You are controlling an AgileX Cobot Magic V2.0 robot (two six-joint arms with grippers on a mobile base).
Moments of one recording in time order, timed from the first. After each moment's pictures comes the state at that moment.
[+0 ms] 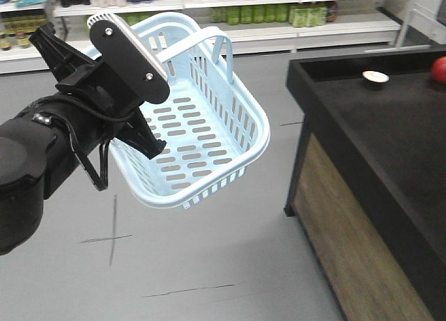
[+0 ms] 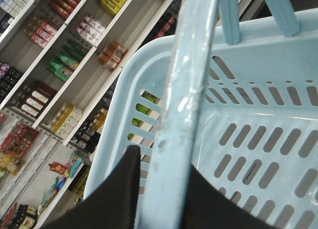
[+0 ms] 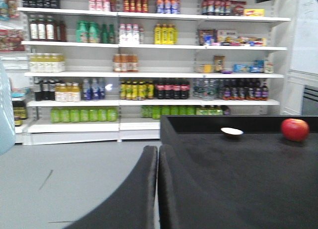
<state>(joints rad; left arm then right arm) -0.77 1.35 -1.01 -1.40 -0.56 2.09 0.03 -0.01 0.03 -0.03 -0.04 0.00</state>
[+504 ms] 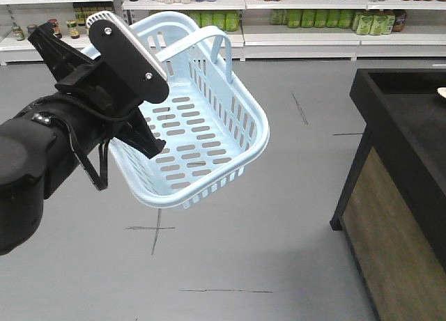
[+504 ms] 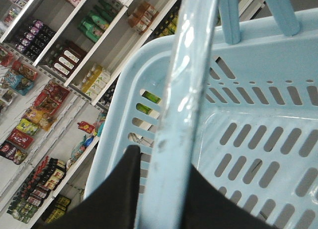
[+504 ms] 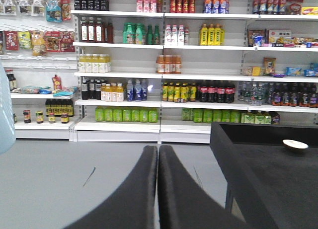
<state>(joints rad) -0.77 1.35 -1.01 -1.40 -0.56 2.09 0.03 -0.01 0.03 -0.03 -0.04 0.00</state>
